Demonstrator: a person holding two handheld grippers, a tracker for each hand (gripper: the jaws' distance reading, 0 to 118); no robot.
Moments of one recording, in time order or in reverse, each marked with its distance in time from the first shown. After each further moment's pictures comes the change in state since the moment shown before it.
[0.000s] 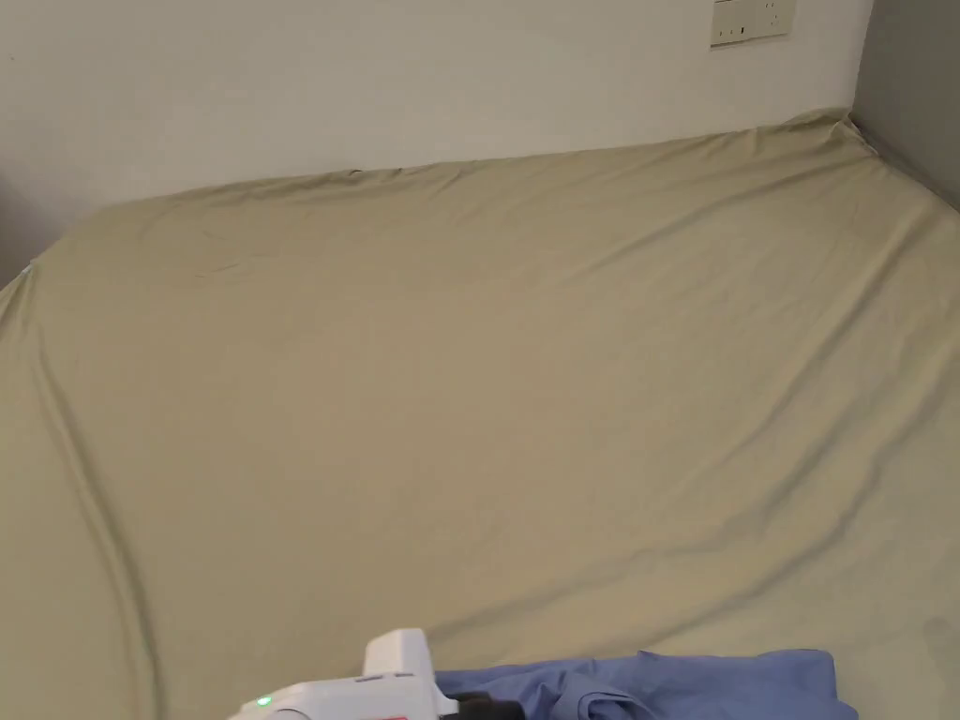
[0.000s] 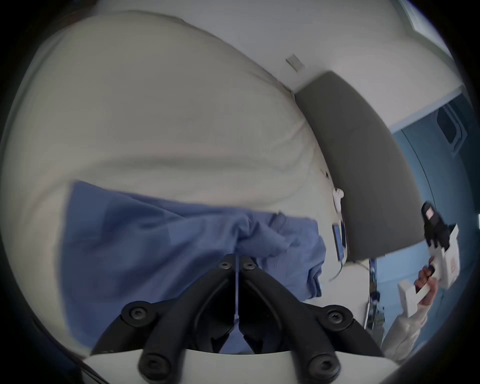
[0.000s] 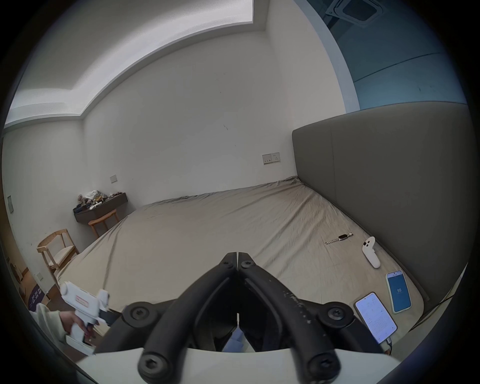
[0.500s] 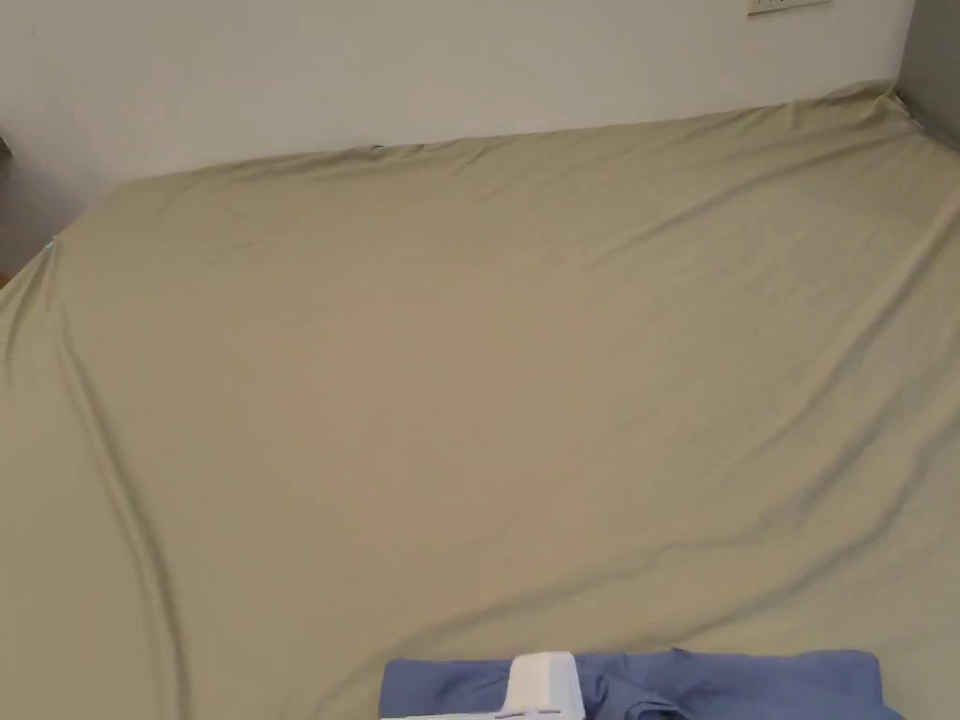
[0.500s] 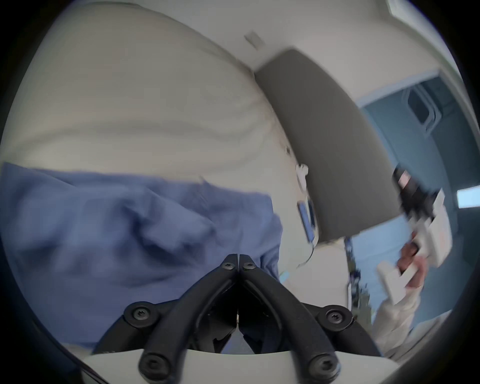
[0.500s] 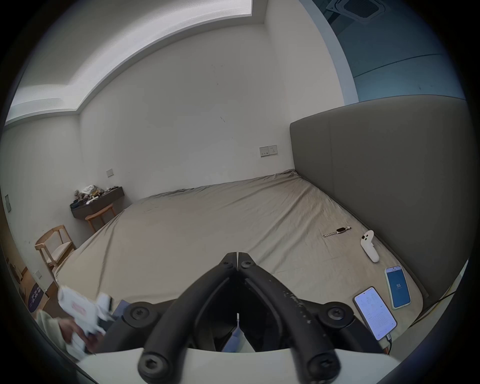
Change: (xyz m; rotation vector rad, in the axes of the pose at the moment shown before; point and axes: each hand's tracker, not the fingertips) left arm 0.057 -0.017 -0.010 0.015 -0.213 -0.038; right arm -0.002 -0.007 -0.010 -0.043 -0.018 0.005
